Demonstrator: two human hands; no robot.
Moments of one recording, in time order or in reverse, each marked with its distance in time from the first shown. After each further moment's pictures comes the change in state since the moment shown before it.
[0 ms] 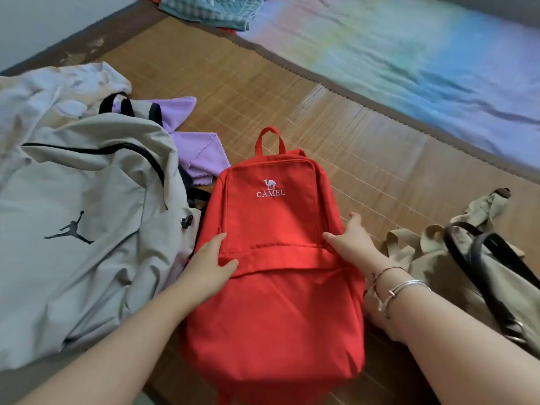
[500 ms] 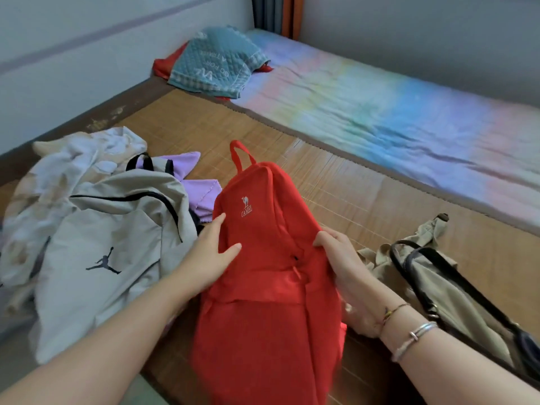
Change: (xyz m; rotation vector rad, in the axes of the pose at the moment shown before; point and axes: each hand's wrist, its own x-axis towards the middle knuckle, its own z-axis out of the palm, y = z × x) left_hand -0.068 0.073 -0.082 -0.159 0.104 0.285; right_hand -0.153 -0.065 -0.081 0.761 -0.197 -0.187
